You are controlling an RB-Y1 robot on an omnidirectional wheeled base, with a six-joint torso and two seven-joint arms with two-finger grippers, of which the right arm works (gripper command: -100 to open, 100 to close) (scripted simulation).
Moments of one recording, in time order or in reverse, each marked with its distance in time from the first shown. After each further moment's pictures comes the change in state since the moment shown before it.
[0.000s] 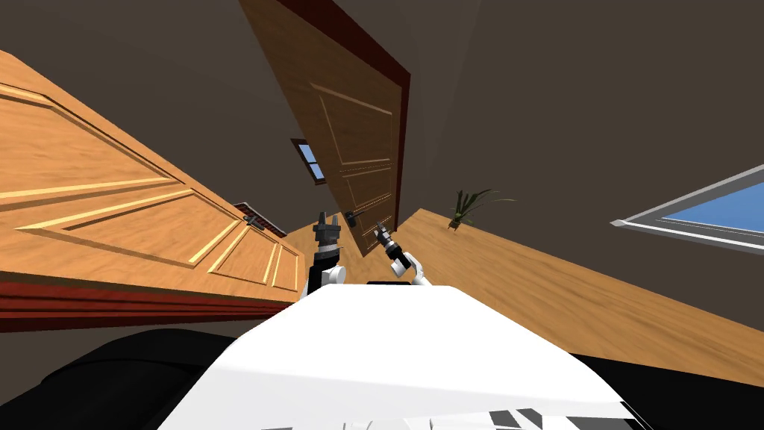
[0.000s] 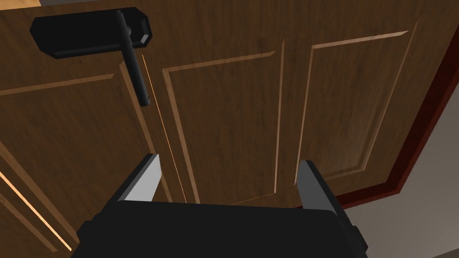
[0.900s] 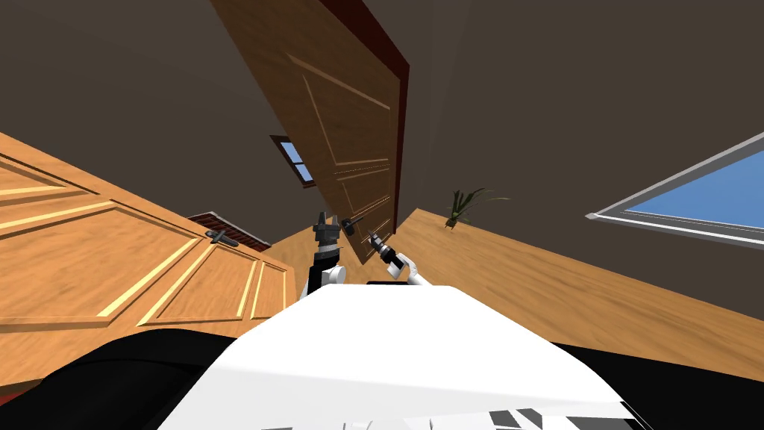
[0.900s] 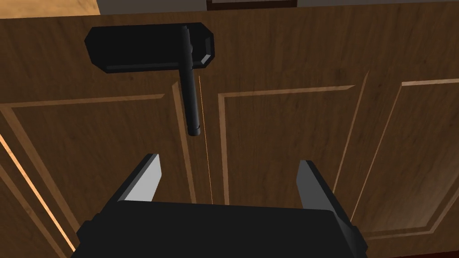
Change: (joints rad) arm -0.116 0.000 0.135 0.196 0.013 0.017 -0.015
